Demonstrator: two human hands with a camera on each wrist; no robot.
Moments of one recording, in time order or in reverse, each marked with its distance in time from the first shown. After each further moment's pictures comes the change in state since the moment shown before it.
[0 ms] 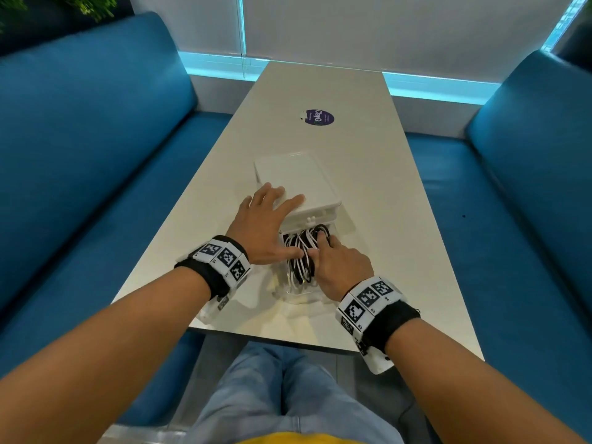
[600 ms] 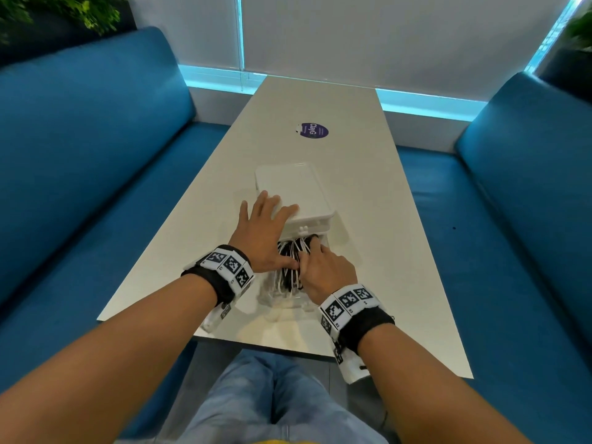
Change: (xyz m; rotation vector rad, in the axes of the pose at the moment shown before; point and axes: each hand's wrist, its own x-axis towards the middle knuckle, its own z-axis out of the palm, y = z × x) left_hand 0.005 0.012 0.003 0.046 -0.015 -0.038; right_hand 0.009 -0.007 0.010 0.059 0.130 0.011
